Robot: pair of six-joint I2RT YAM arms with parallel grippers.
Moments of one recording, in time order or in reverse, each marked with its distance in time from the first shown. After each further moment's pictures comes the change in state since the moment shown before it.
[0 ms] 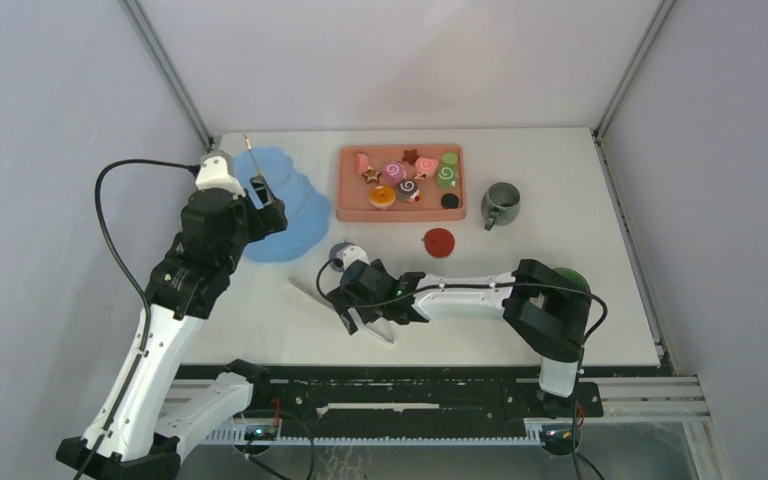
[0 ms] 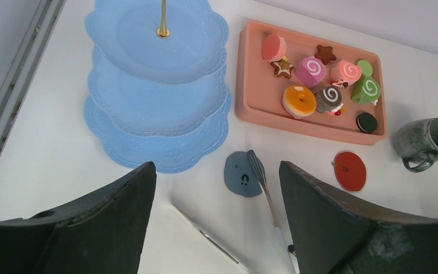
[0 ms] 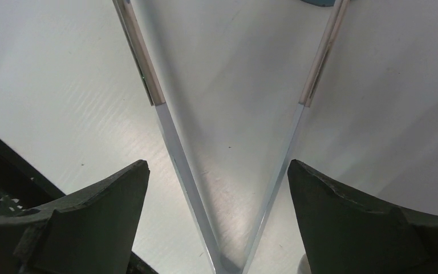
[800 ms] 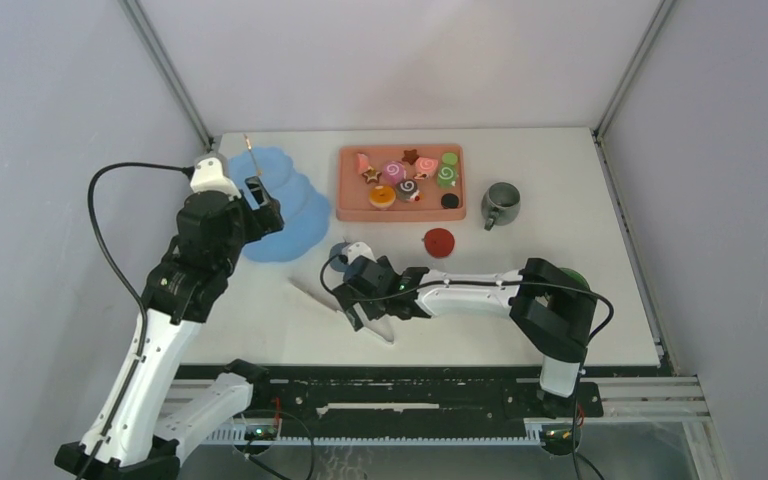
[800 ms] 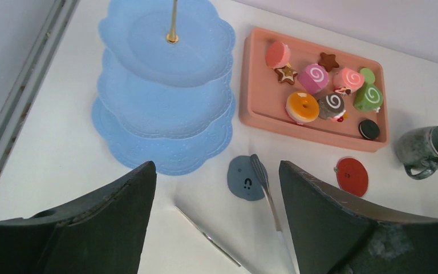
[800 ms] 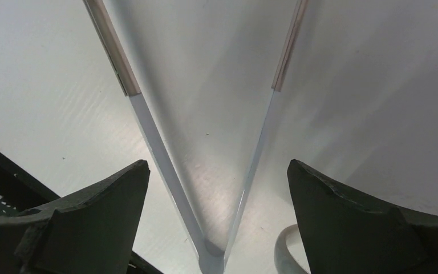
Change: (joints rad) left arm 0.000 -0.012 0.006 -0.002 -0.013 0.000; right arm -0.016 -0.013 0.032 -0.094 0.027 0.010
